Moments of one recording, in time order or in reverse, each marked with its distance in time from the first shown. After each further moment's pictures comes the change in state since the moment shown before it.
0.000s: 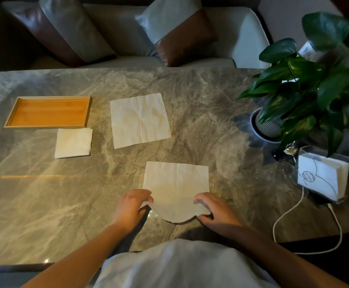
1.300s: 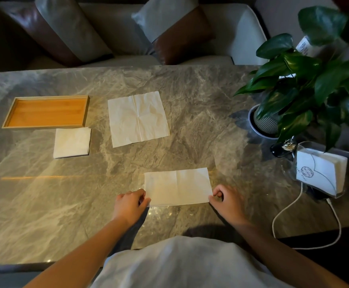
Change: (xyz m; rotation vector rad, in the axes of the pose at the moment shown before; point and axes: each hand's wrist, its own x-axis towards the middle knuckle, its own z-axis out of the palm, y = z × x) left_hand 0.008 0.004 0.001 0.140 -0.056 -0.212; right_hand 0.009 0.023 -0.001 -0.035 0.344 0.370
